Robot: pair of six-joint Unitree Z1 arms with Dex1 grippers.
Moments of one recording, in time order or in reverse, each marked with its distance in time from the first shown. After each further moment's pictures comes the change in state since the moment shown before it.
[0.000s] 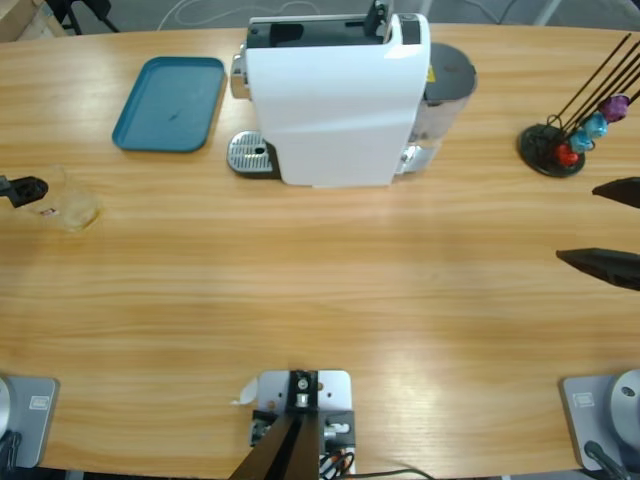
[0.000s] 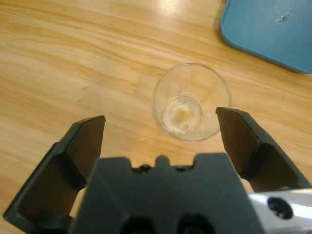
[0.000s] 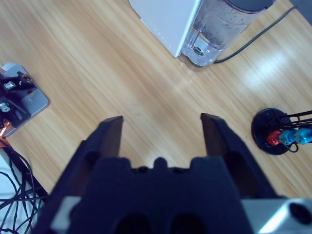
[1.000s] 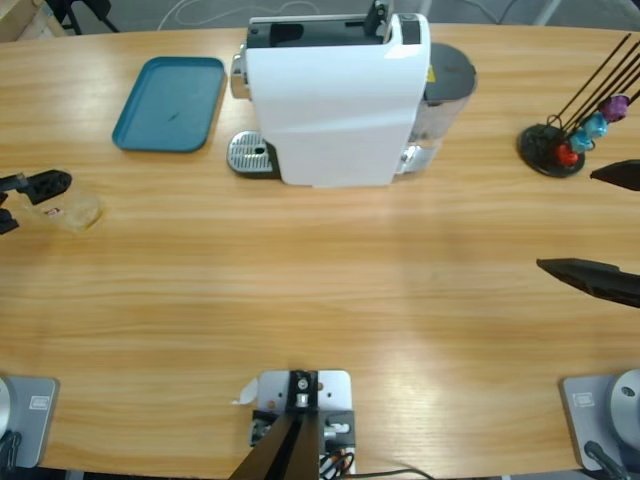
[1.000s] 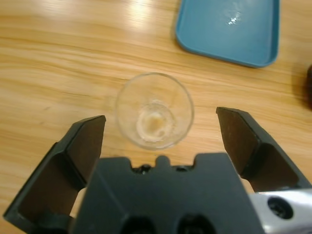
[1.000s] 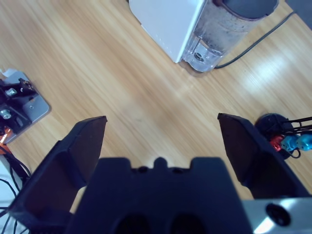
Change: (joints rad) arm 0 0.000 -0.036 0.105 -0.262 -0.066 0.174; arm 1 0.000 0.010 0.020 -0.057 0.000 0.000
